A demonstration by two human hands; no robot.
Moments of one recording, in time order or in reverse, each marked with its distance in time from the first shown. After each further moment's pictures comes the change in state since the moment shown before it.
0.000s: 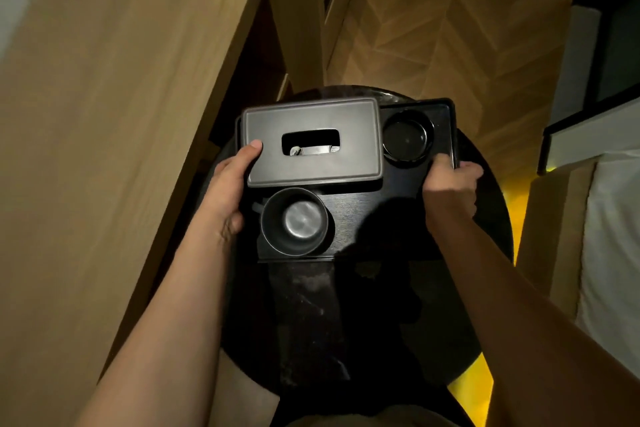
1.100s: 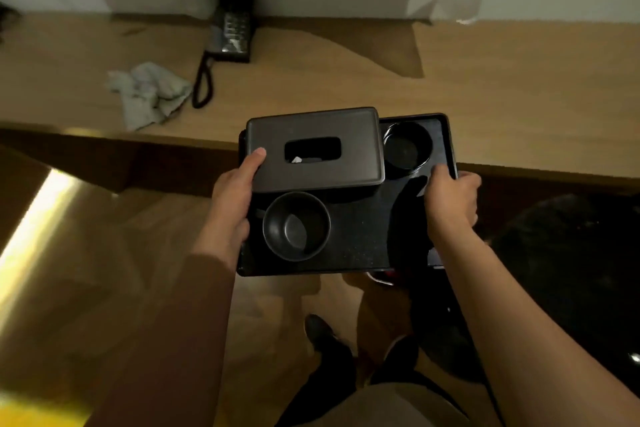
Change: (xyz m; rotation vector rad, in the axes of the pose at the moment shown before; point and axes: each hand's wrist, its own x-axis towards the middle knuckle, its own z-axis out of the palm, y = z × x) left_hand -0.471 -0.379 -0.318 -0.989 1.080 0.231; right_hand -0.504 0.203 0.054 -0.573 -0.902 -0.954
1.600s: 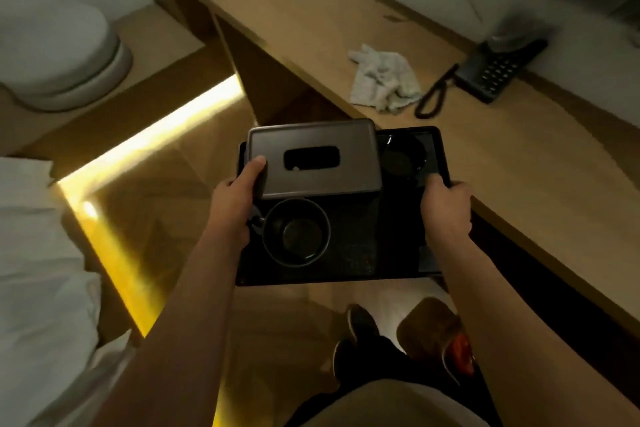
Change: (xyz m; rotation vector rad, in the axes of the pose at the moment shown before) left_hand -0.012 -0.011 -0.338 -0.414 0.571 0.019; right_hand -0.237 -0.082 0.260 -0.251 -0.498 -0.380
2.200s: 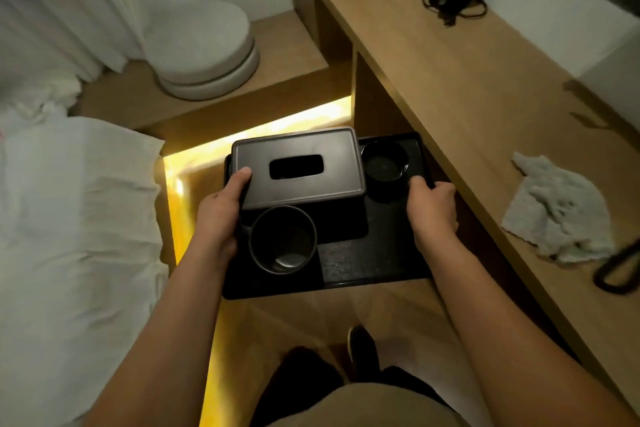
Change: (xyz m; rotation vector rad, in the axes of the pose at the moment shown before) left_hand 0.177 0.159 -0.144 -0.169 0.372 0.046; right_hand -0.008 -0.216 0.316 -0.181 -0.343 -0.249
